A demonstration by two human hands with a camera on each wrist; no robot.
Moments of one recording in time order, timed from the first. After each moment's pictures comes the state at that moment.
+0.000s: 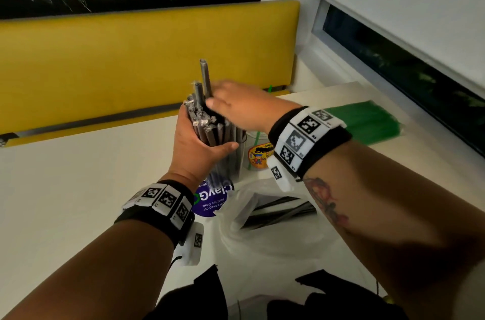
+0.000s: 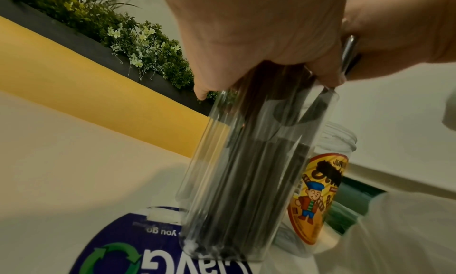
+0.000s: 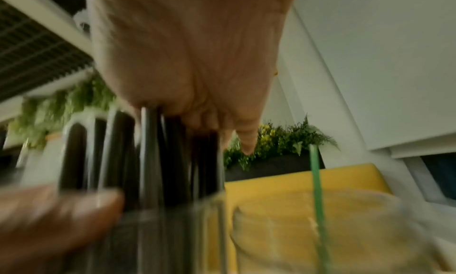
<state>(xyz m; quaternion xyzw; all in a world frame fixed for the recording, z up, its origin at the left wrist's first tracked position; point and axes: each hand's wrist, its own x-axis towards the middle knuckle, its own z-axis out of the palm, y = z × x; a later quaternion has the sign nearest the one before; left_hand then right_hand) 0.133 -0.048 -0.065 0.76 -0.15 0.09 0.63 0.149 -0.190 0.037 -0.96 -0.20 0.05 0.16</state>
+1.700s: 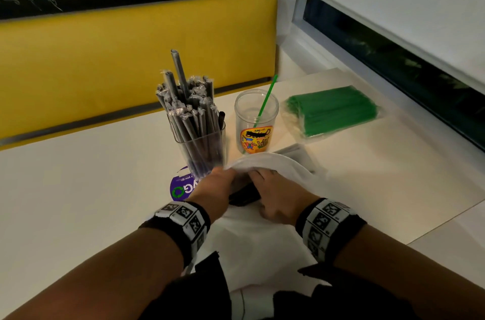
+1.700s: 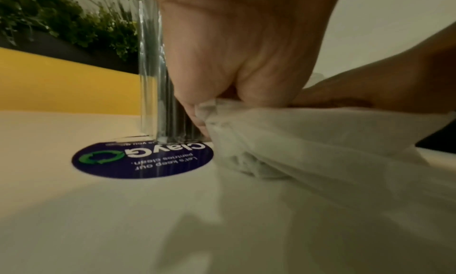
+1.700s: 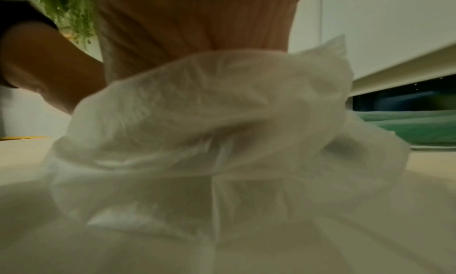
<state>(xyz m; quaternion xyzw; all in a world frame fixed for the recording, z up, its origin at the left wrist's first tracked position) 0.069 -0.087 -0.130 0.94 -0.24 -0.16 0.20 0.010 -0.268 -0.143 -0.98 -0.12 0.10 0.15</state>
